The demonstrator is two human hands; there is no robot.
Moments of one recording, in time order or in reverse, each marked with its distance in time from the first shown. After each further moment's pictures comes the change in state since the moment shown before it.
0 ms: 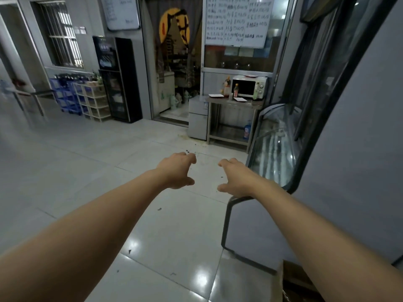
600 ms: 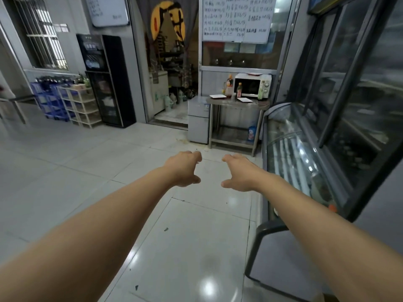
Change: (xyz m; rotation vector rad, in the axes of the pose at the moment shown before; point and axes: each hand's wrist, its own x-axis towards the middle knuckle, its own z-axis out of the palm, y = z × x) left_hand 0.185 -0.167 -0.012 -0.033 -0.017 0.061; right_hand 0.241 -0.050 0.000 0.000 0.013 0.086
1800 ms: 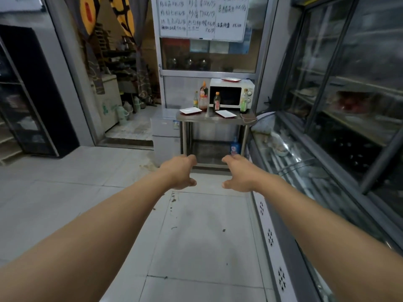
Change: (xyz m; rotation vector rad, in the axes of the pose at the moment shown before) left_hand 0.614 -0.216 -0.010 -0.002 -0.065 0.211; right_hand 0.585 0.116 -0.074 -0.017 0.039 0.213
